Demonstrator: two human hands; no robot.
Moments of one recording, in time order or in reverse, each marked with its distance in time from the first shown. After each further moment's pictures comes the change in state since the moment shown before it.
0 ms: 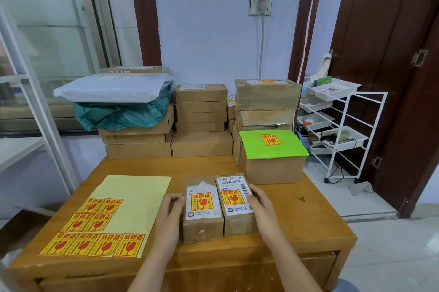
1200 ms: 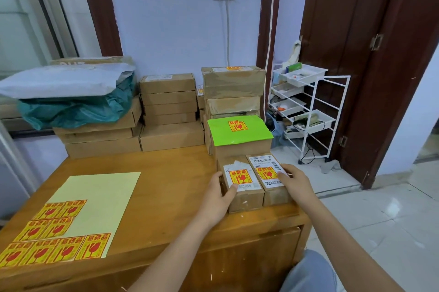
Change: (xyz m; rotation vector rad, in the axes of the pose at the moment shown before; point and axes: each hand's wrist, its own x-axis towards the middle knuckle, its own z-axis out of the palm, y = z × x) left_hand -0.013 0.001 0.139 0.329 -0.520 0.090; right_hand 0.016 -0.028 -0.146 -0.443 0.239 0.050
